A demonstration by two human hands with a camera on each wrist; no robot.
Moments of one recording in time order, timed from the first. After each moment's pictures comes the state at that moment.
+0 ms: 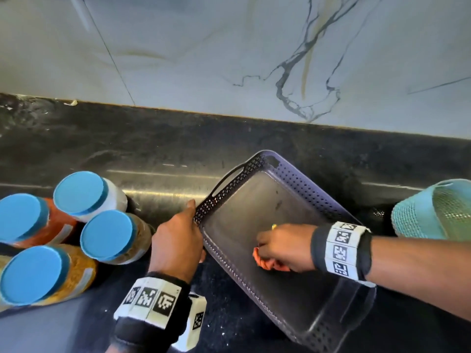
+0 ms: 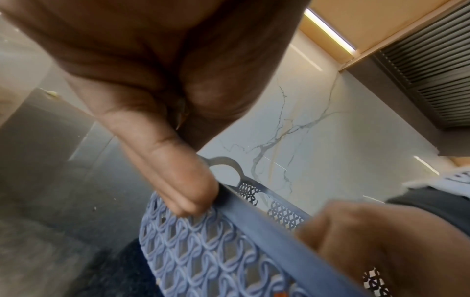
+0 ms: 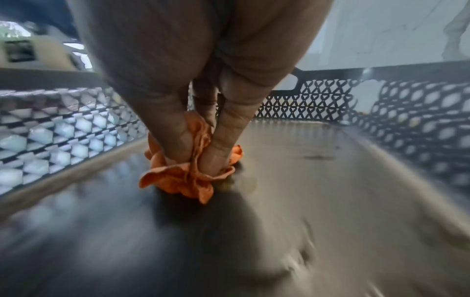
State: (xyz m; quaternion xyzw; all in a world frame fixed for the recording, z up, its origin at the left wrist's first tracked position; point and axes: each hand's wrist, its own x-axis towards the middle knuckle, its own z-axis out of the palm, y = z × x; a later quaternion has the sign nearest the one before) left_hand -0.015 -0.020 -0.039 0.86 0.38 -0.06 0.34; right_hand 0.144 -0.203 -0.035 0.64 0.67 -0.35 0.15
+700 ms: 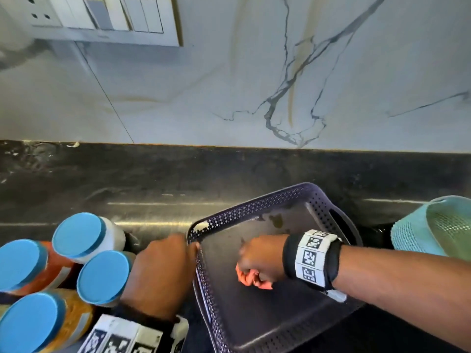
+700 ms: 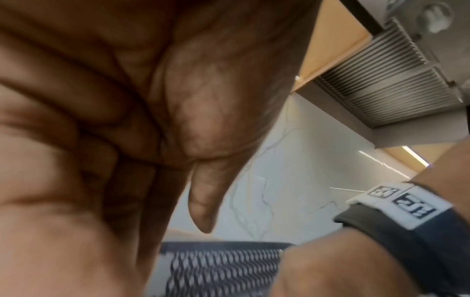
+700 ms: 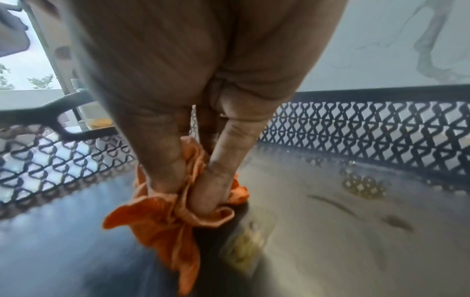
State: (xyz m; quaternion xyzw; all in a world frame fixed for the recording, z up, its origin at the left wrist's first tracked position) left_hand 0.001 -0.012 0.036 0.92 0.30 -0.19 0.16; right_hand 0.155 -0.151 -0.042 0.63 0.67 -0.35 0.16
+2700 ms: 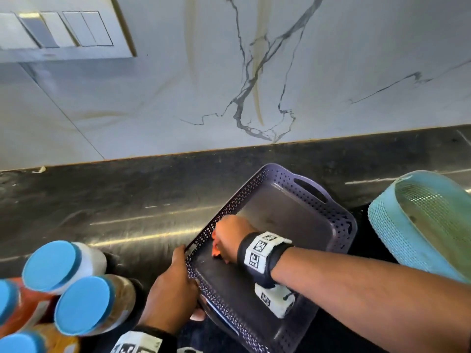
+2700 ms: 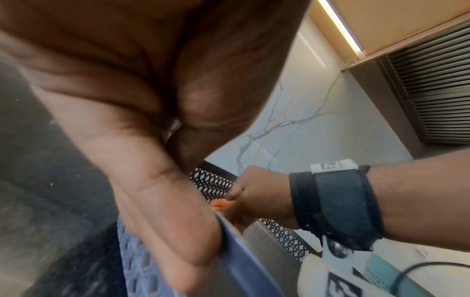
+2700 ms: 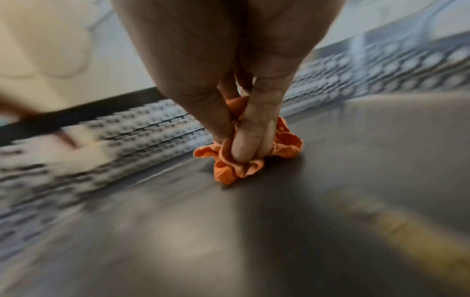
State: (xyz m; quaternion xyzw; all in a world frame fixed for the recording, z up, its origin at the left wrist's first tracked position) left_hand -0.002 -0.034 -0.002 0.81 0.34 -0.18 0.43; right_hand 0.153 -0.120 -0.043 0.87 0.40 -0.29 -0.01
